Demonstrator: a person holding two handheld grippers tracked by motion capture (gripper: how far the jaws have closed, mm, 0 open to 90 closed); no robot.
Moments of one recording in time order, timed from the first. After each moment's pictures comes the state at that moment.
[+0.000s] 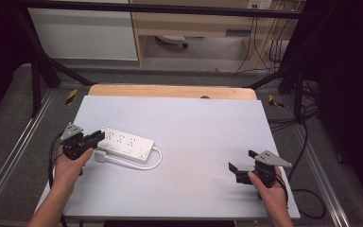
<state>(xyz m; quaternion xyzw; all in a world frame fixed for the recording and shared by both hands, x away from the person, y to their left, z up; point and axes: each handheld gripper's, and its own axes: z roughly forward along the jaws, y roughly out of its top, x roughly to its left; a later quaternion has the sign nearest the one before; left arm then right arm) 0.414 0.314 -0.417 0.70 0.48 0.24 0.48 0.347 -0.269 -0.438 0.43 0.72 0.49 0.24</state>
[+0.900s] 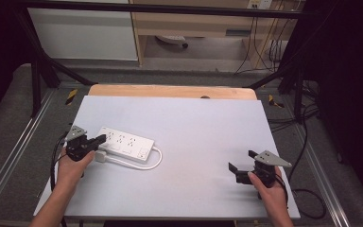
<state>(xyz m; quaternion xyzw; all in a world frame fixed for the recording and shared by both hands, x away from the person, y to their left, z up) 0.416 0.309 -0.428 0.72 0.47 0.22 0.46 0.347 -0.269 -0.439 0.43 0.72 0.48 0.24</state>
